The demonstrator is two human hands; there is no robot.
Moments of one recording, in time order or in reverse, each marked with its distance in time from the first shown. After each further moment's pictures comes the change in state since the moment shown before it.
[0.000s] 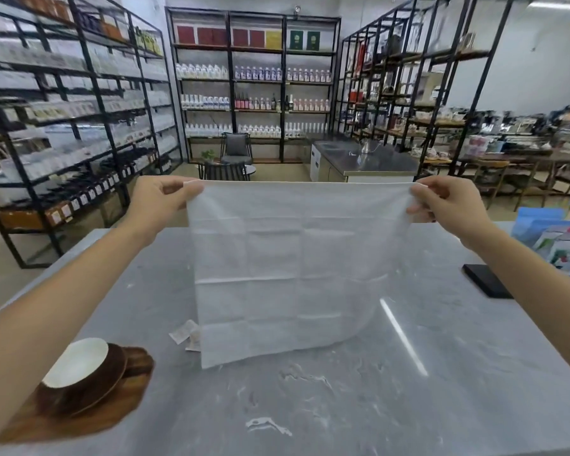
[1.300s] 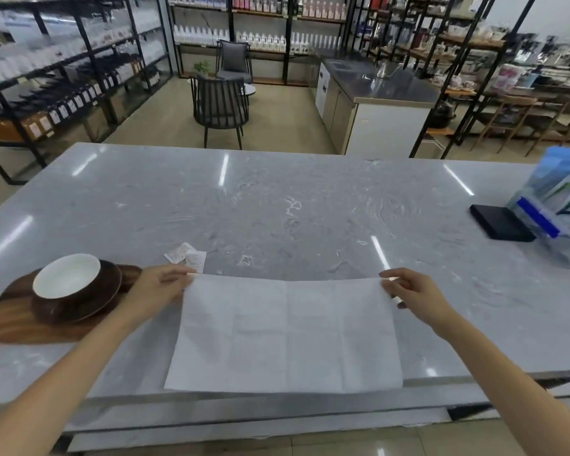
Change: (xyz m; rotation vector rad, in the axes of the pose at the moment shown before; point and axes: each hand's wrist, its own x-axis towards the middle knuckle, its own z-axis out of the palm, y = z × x) left_hand -0.219 -0.189 0.002 0.027 -0.230 -0.626; right_hand -0.209 0.148 0.072 -0.005 -0.447 0.525
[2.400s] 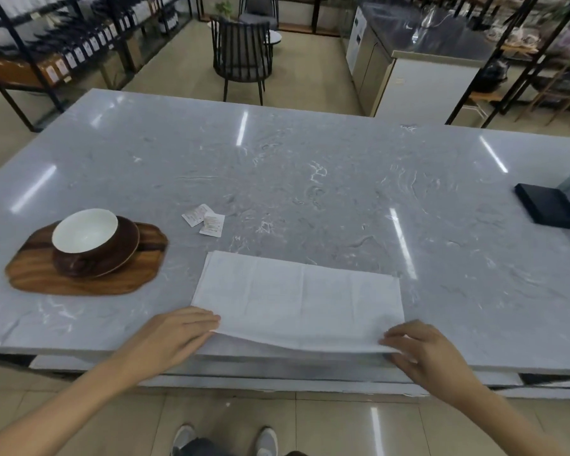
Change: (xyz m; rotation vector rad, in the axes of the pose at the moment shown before) left_hand -0.108 -0.055 0.009 0.916 -0.254 0.664; right_hand -0.087 0.055 0.050 -0.796 -0.129 -0.645
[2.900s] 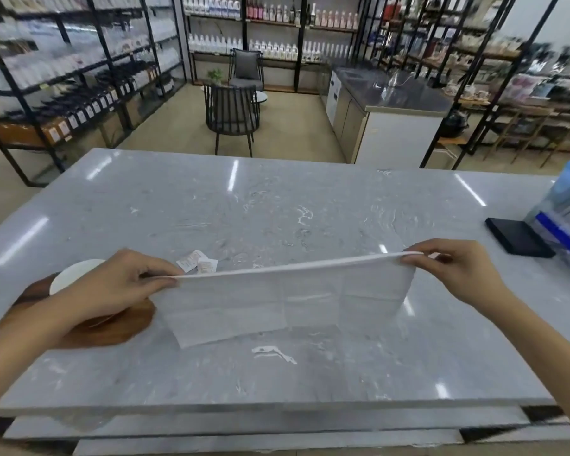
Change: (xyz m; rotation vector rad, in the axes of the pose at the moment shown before) left_hand 0.078 -0.021 -0.164 -0.331 0.072 -0.221; right_hand 0.108 0.010 -0.163 0.481 0.381 0.239
